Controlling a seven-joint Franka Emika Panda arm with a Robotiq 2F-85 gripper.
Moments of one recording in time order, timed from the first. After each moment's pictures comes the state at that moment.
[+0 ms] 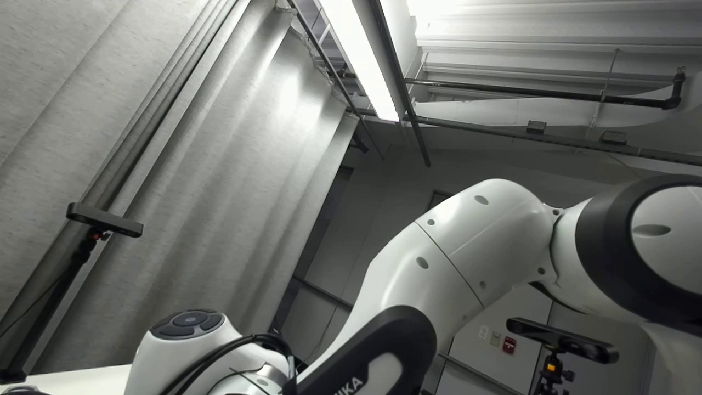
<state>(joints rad) 0.18 0.34 -0.04 -2.23 -0.47 2.47 1.17</state>
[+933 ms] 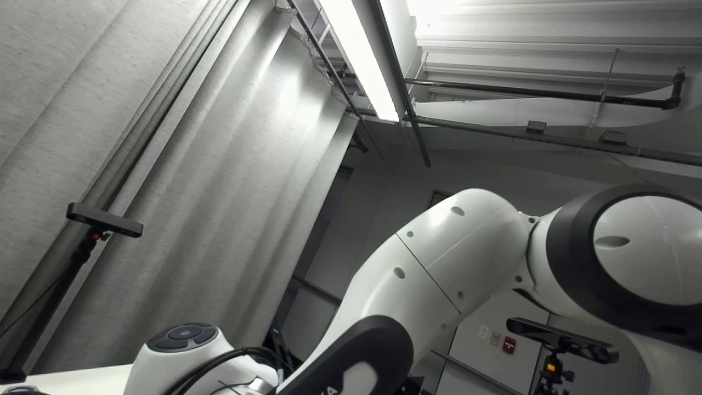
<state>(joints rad) 0.18 0.40 -0.05 -2.20 -0.42 2.50 1.08</state>
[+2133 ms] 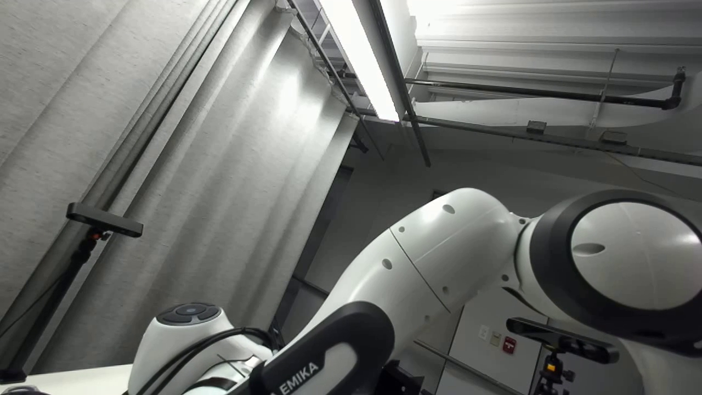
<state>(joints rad) 0.18 0.43 -0.08 -2.12 -0.38 2.49 1.01</state>
